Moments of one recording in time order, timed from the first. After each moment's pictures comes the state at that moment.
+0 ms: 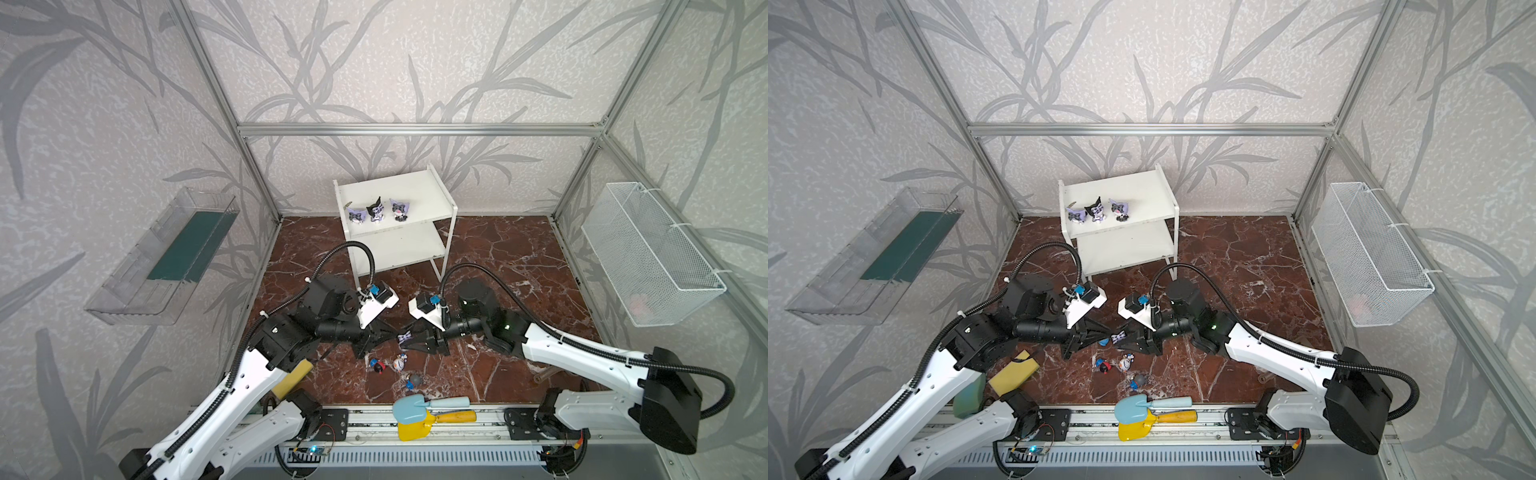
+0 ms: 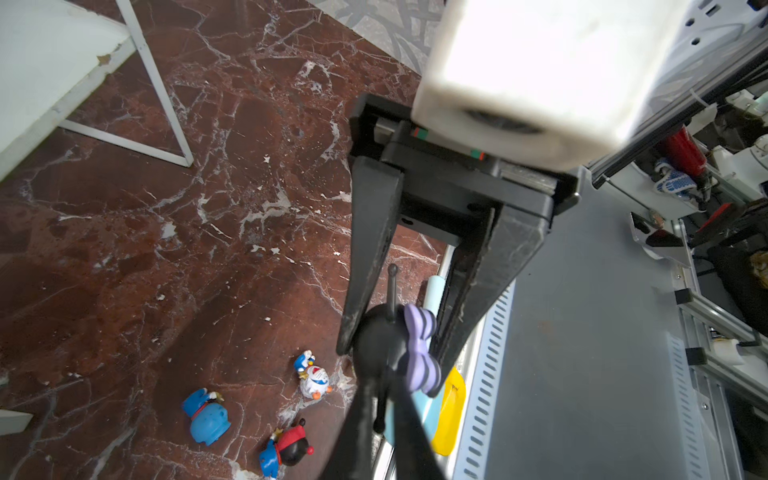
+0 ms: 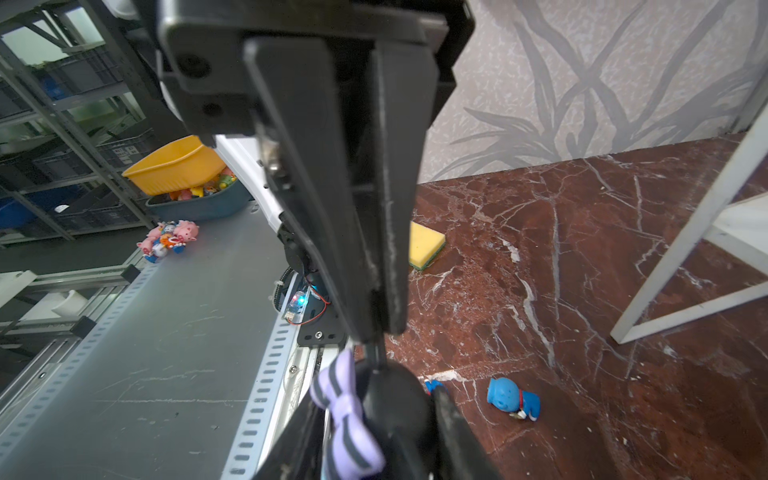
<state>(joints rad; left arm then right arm) -0.63 0.85 1.00 -0.86 0.58 0.07 0.90 1.26 0.81 0.09 -0.75 -0.04</state>
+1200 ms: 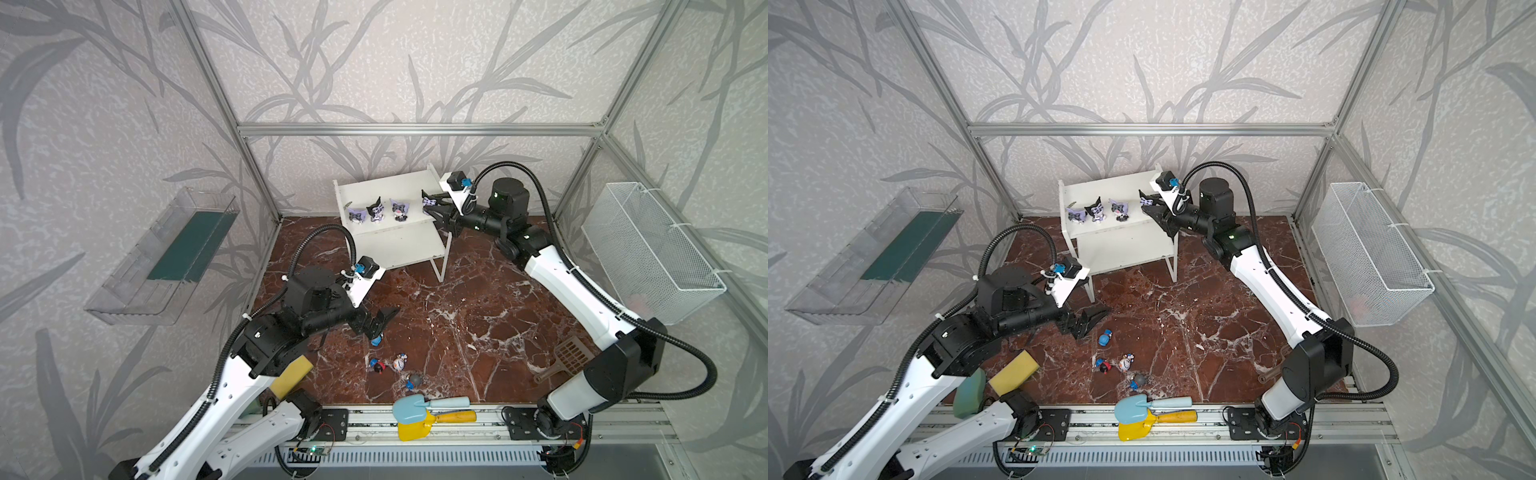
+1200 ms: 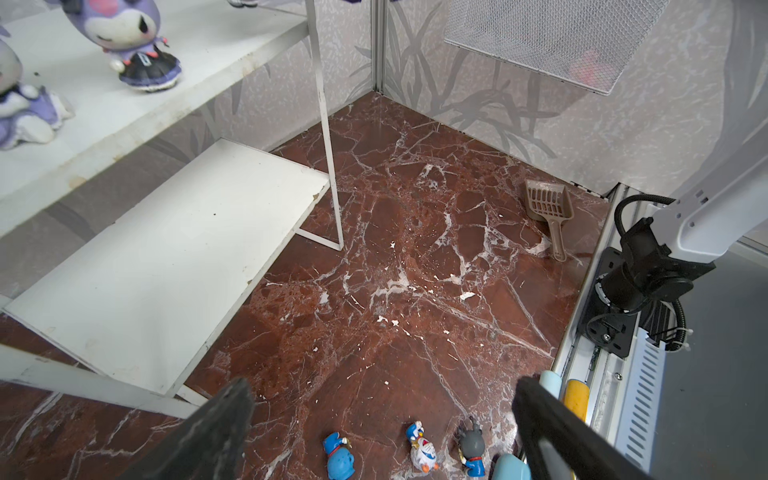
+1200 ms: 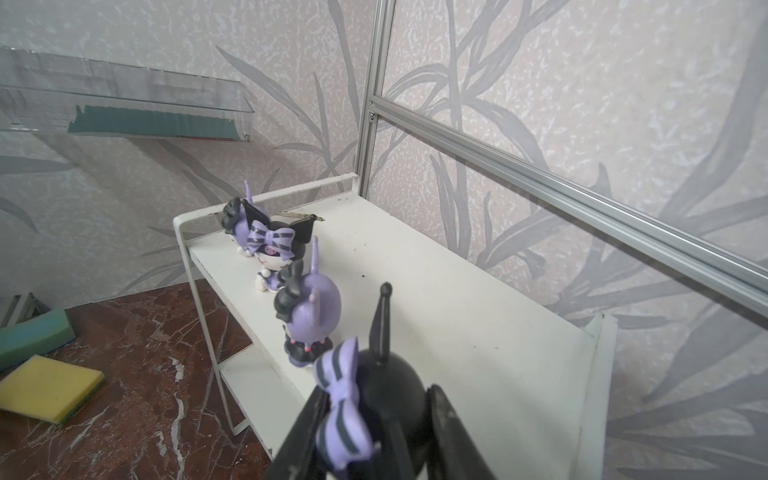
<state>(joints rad) -0.63 0.84 1.12 -0.73 0.25 0.09 0.46 1.59 1.59 -0.13 -0.53 -0.25</state>
